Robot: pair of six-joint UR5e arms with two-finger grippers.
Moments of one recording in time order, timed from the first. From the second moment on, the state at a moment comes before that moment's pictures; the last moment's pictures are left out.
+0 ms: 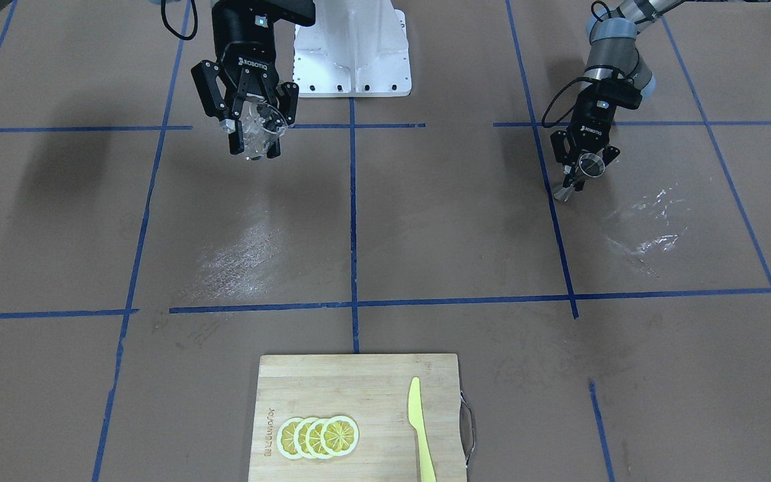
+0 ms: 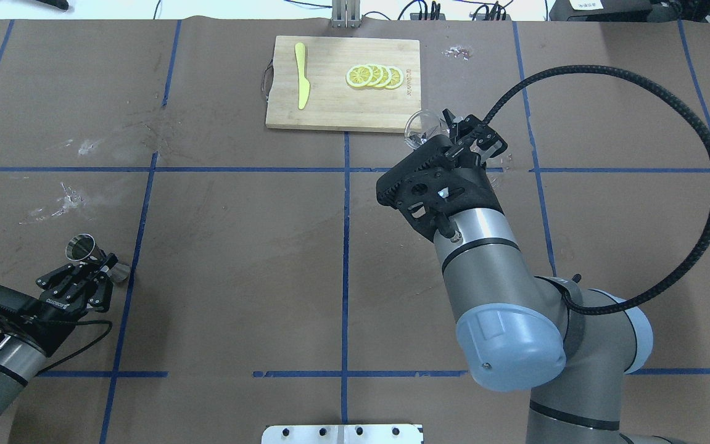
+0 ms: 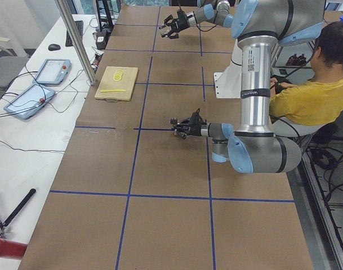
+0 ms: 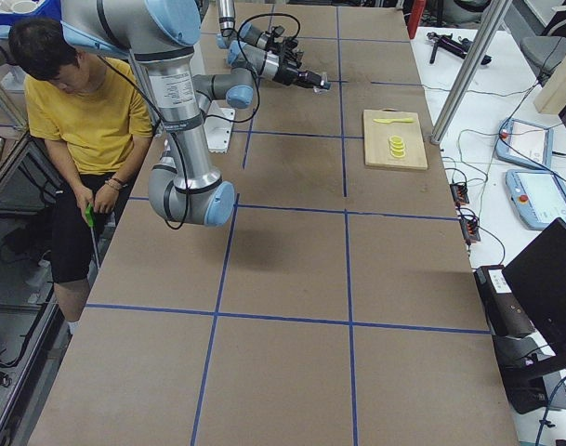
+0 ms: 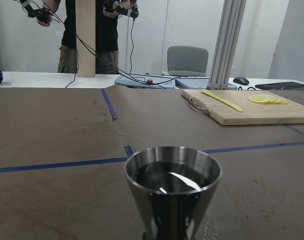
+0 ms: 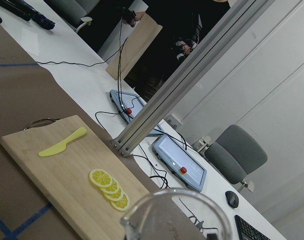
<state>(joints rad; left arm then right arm) -0.10 -1.48 -1.47 -3.30 -0.59 -0.86 0.28 -1.13 2.09 -1.35 0.63 0.36</state>
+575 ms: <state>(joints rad) -0.11 -1.48 -1.46 -3.29 -0.59 -0.85 0.28 -1.13 2.09 -1.35 0.63 0.36</state>
